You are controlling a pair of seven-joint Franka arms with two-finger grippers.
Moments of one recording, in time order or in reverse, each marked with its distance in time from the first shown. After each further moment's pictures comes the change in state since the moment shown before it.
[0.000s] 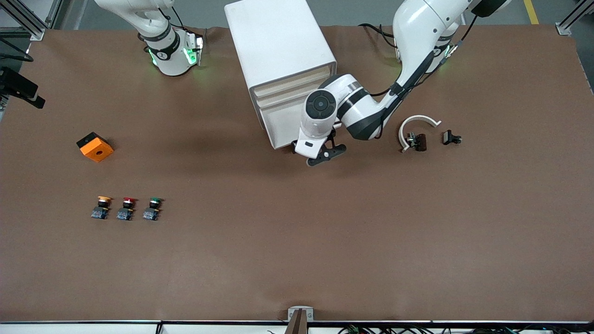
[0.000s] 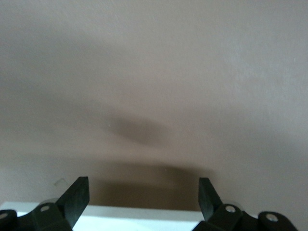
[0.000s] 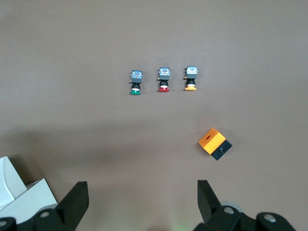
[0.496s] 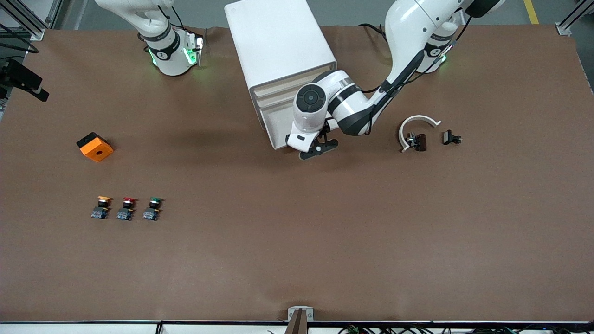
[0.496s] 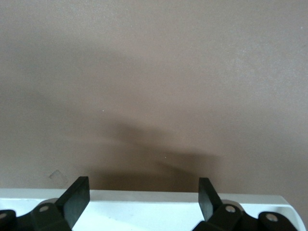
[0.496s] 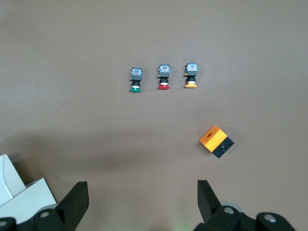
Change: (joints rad) left arm -0.032 0.008 0.001 -0.010 0.018 0.006 -0.007; right arm -0.003 -0.098 0.000 -0.134 0.001 0.061 0.000
